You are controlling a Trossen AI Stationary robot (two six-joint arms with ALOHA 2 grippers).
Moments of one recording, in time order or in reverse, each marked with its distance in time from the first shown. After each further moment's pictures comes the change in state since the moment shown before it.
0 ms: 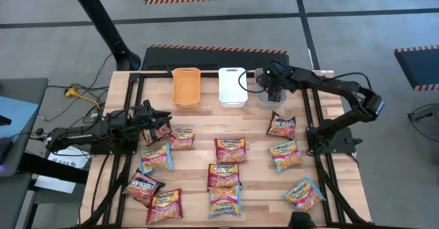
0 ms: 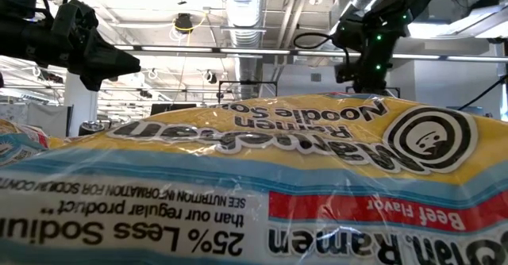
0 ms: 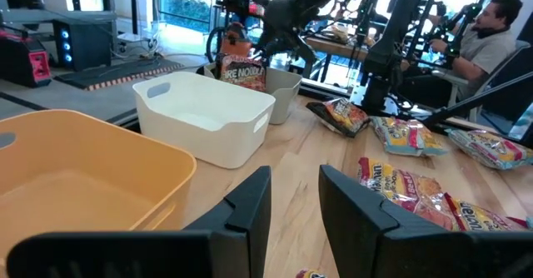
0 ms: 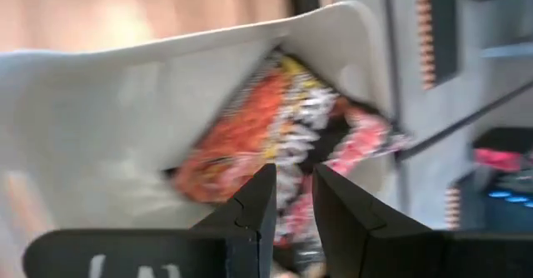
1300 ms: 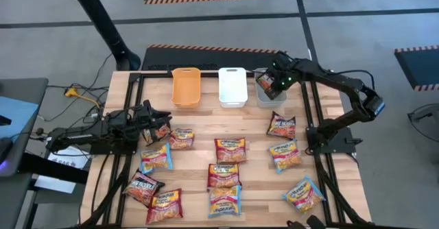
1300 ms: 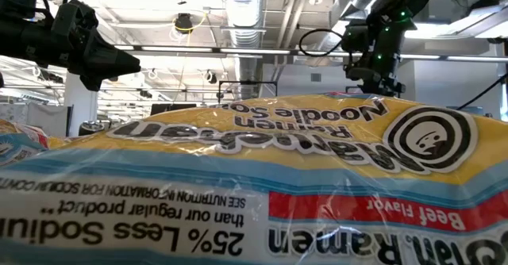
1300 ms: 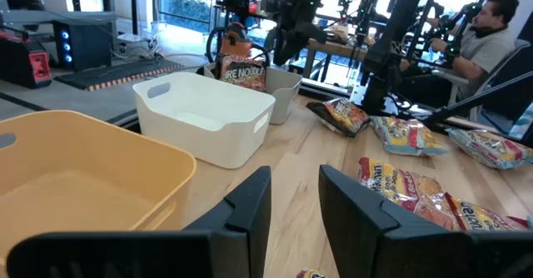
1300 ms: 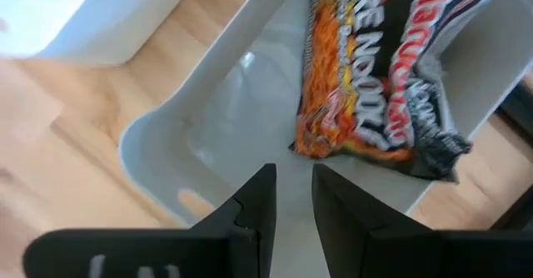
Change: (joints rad) left arm 0.000 0.000 0.000 0.000 0.000 0.003; right arm -0.122 0.001 0.091 -0.233 -0.328 0.638
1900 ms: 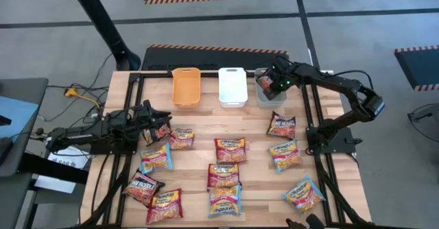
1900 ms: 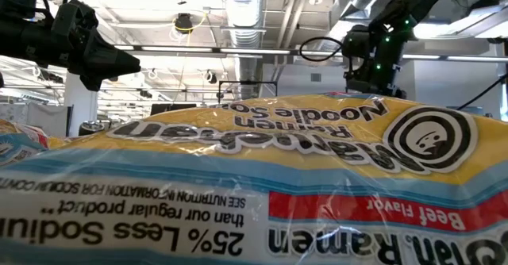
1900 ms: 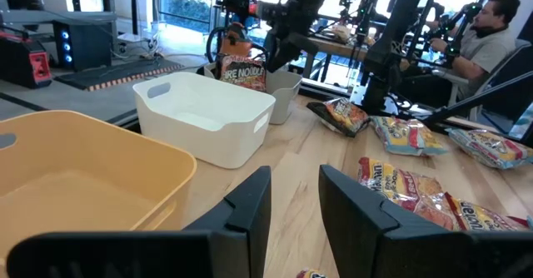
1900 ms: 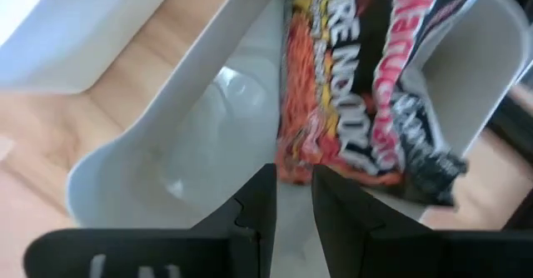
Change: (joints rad) left arm 0.000 0.000 0.000 0.000 0.000 0.000; right arm 0.002 0.001 -0.090 0.151 0.061 0.029
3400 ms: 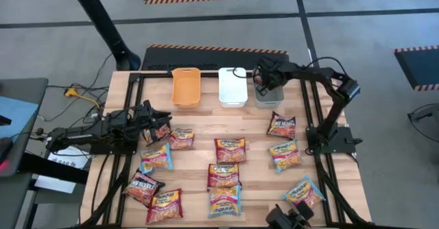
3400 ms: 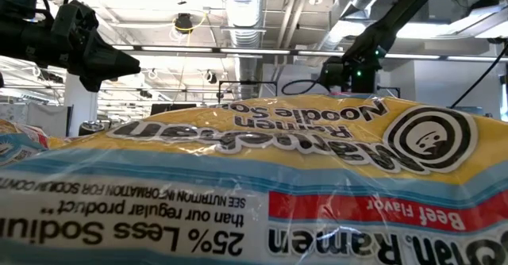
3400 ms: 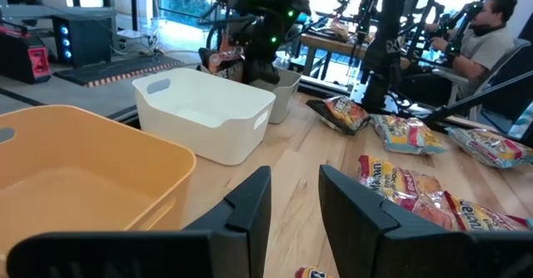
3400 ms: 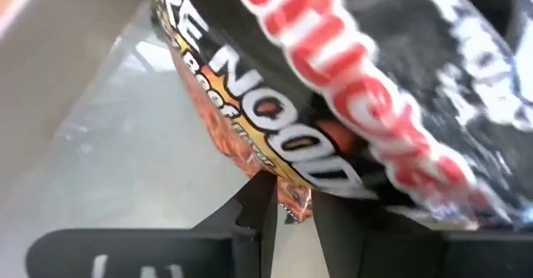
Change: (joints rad) left arm 0.000 0.000 0.000 -0.009 0.000 -0.012; right arm 0.007 0.307 0.117 0.087 0.247 -0.003
